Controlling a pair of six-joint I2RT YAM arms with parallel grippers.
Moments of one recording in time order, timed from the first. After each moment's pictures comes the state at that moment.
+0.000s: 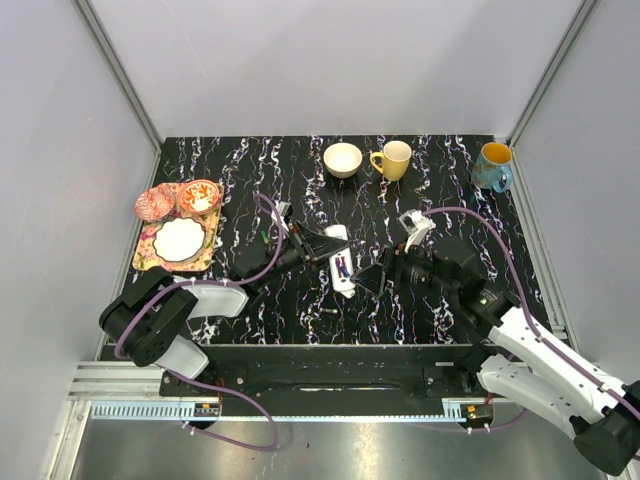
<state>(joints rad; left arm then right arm) -0.69 1.49 0.45 1.25 0.40 -1.55 0.68 0.78 0.64 -0.15 -0.33 0.60</state>
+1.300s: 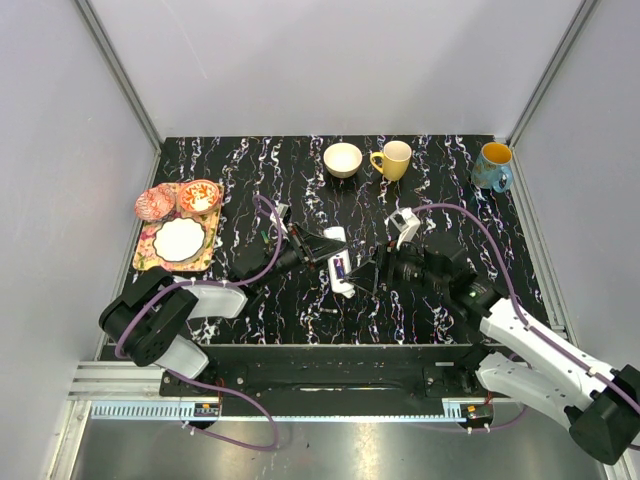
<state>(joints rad) -0.69 1.49 0.43 1.25 0.41 -1.55 0.68 0.87 0.64 -0.07 -0.39 0.61</state>
